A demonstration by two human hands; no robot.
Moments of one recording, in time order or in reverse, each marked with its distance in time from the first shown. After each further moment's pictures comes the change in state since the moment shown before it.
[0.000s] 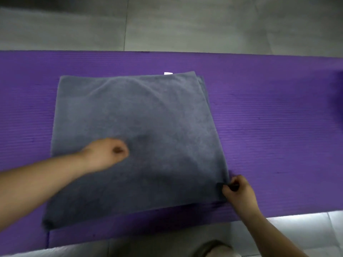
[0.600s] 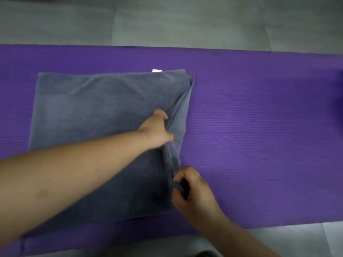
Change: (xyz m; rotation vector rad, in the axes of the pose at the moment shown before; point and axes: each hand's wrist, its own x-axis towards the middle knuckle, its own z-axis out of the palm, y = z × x) left_hand 0.081 0.128 0.011 -0.315 0.108 -0.089; right_hand -0.023 -0.068 0.014 0.160 -0.250 -0.671
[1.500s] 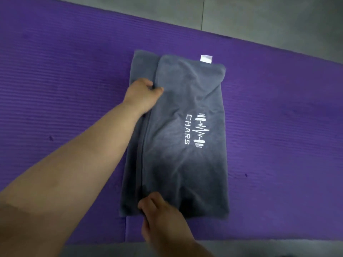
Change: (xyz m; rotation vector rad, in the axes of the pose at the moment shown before) left_hand 0.012 -0.237 -0.152 -0.299 0.323 -0.135; right_hand 0.007 -0.103 0.276 -0.637 -0.221 -0.192
